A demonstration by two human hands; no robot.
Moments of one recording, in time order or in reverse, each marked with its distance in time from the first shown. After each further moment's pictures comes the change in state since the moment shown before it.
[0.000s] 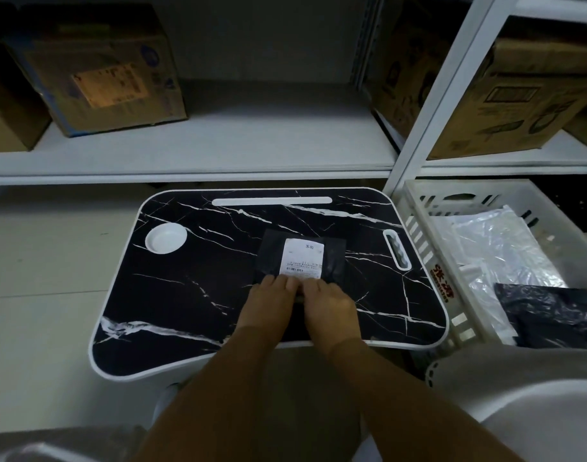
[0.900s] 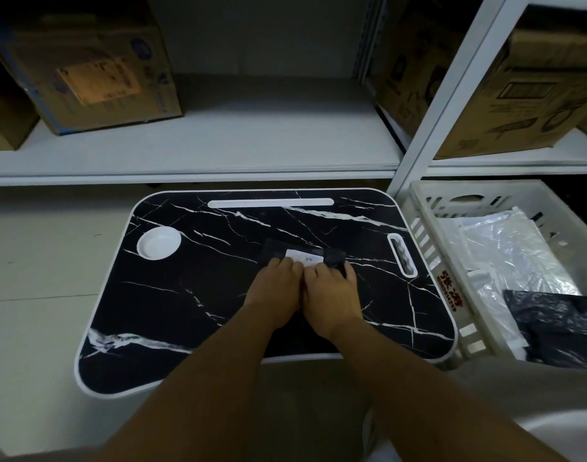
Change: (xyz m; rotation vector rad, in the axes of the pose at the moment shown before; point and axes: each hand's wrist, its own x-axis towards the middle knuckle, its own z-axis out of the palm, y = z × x) left_hand 0.048 -0.011 -0.003 0.102 -0.024 0.116; right_hand 0.040 0.016 -0.005 0.016 -0.319 0.037
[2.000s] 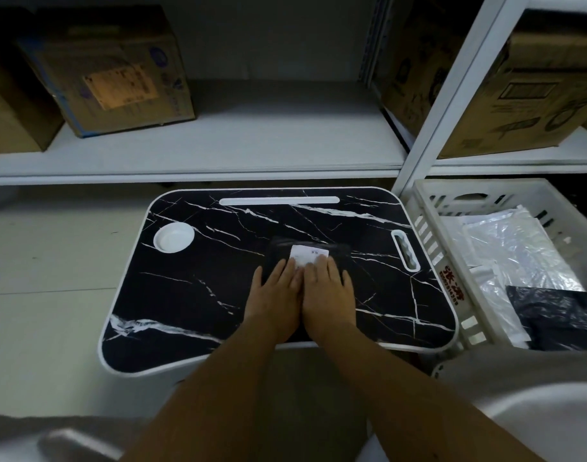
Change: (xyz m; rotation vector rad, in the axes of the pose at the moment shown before) left_hand -0.041 0.012 0.007 0.009 -0.152 -0.127; right_hand -0.020 -0.026 -0.001 0.027 -0.128 0.103
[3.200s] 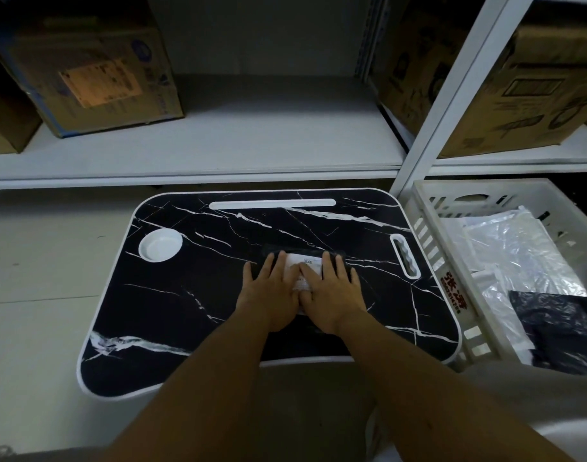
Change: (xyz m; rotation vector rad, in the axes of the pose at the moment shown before) left_hand 0.040 -0.017 -0.005 -0.054 -0.079 -0.018; right_hand 0.038 0.038 0.006 0.025 -0.151 -0.046
